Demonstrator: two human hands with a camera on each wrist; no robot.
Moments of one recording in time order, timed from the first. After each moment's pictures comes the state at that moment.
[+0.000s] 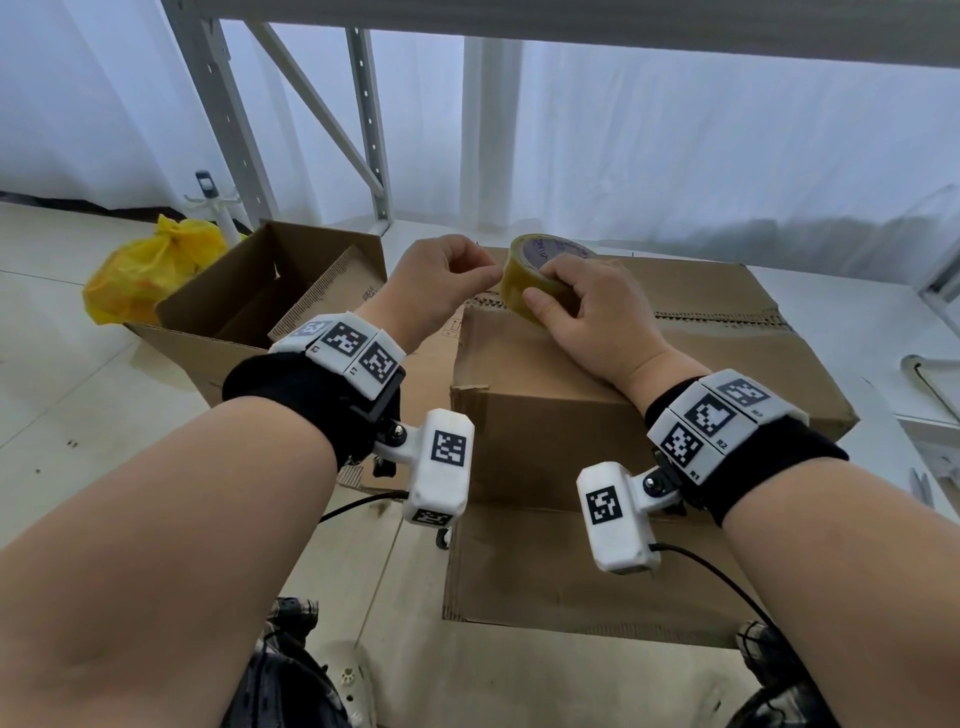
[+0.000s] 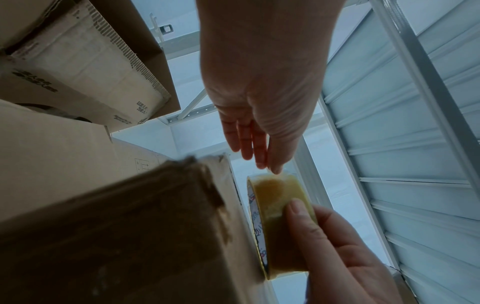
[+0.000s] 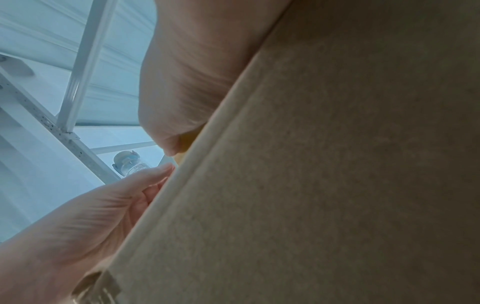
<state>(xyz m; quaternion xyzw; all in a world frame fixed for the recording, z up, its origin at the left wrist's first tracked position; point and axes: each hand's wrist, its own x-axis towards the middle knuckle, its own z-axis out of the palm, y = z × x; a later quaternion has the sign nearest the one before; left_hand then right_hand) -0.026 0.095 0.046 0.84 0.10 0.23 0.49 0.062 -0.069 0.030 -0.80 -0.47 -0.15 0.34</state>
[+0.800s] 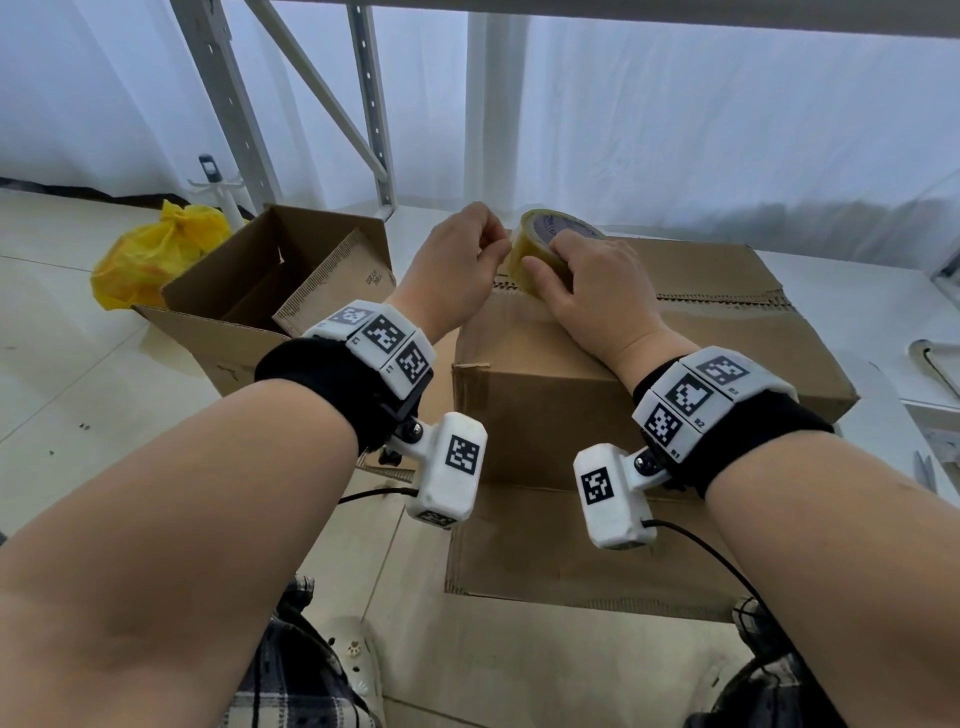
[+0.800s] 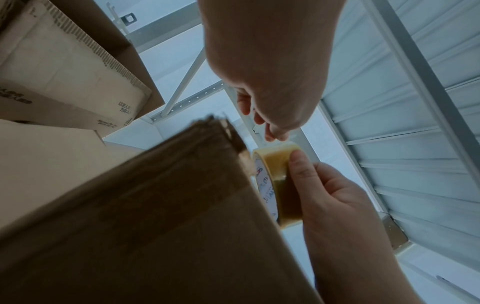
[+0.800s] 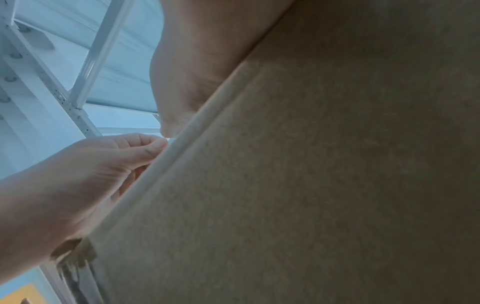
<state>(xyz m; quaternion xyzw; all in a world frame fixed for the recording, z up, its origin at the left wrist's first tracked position) -0.019 0.079 0.045 0.90 0.09 0.28 0.32 0.053 -0.067 0.035 -0.84 -0.44 -0.18 0.25</state>
